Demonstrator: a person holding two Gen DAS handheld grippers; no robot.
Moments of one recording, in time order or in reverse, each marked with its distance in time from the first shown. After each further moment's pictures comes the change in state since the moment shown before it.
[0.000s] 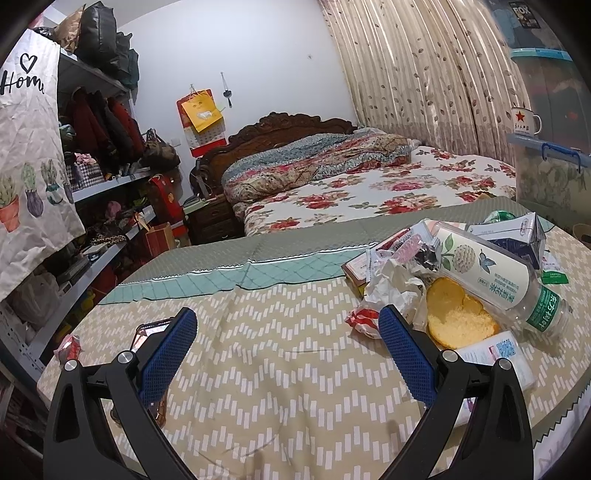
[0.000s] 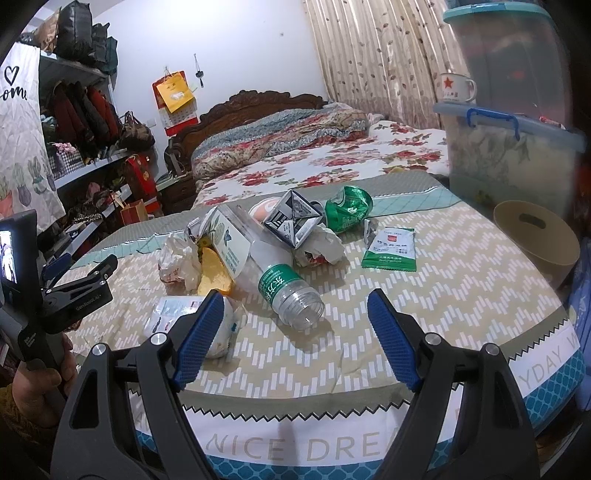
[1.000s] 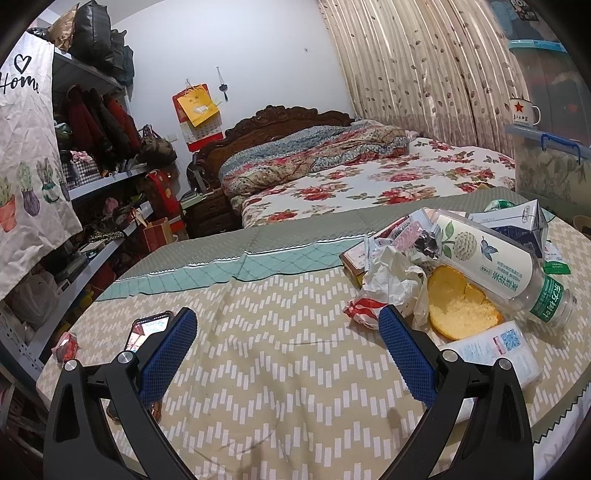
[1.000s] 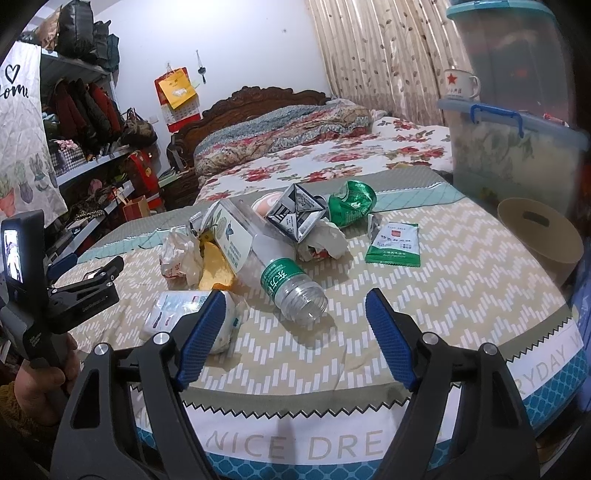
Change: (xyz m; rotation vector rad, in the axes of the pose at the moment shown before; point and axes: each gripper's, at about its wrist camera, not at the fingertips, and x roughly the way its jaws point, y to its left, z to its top) left arm 0.006 -0.004 -0.005 0.017 0.030 -0.006; right arm 0.002 0.004 -0.003 -0.003 0.013 0.007
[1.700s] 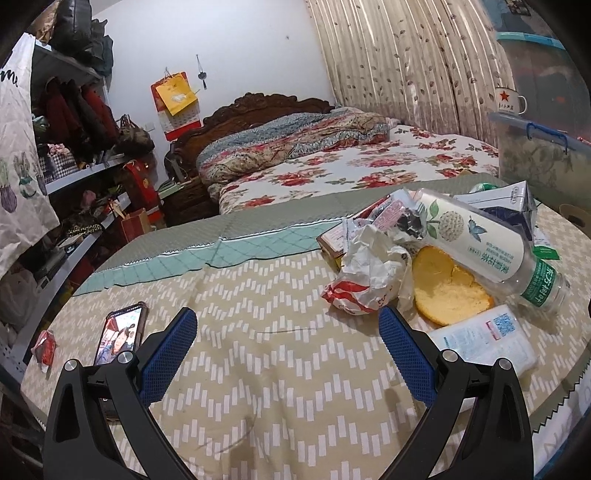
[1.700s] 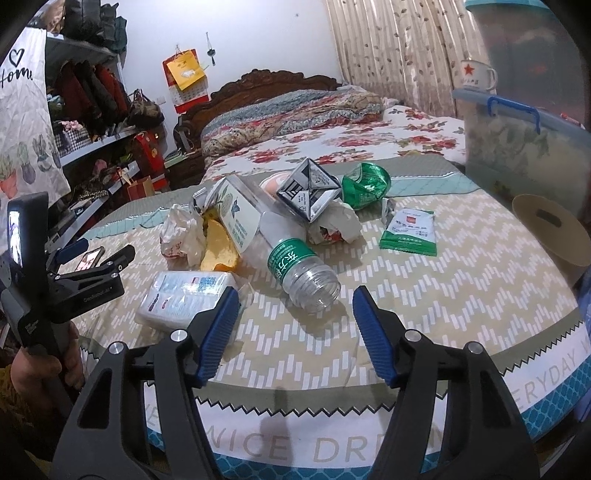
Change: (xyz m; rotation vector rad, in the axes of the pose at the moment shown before) left arm 0.015 -0.002 -0.001 0.019 0.058 -0.088; right arm 0.017 0.007 -0.001 -0.042 0.076 0.020
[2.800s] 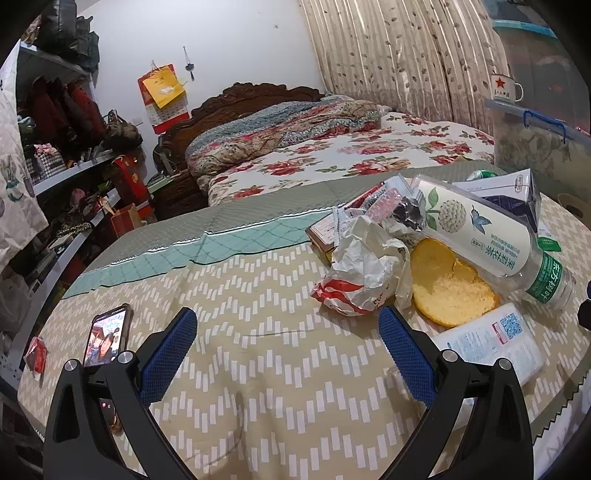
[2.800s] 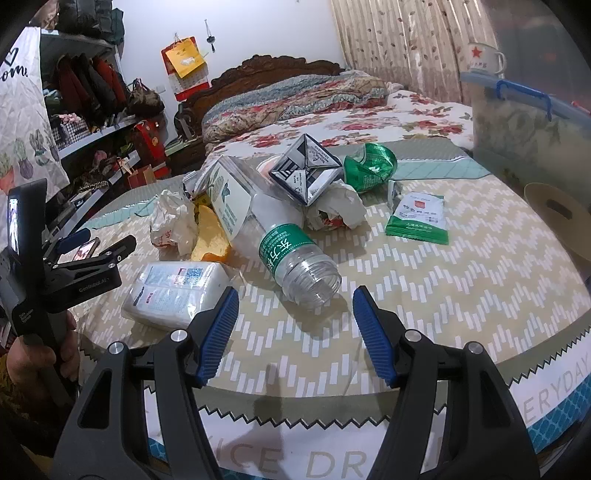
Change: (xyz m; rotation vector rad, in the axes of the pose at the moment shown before) left arm 0.023 -0.009 0.009 0.032 0.046 -0.036; right arm 0.026 -0.009 0.003 0.006 0.063 0.018
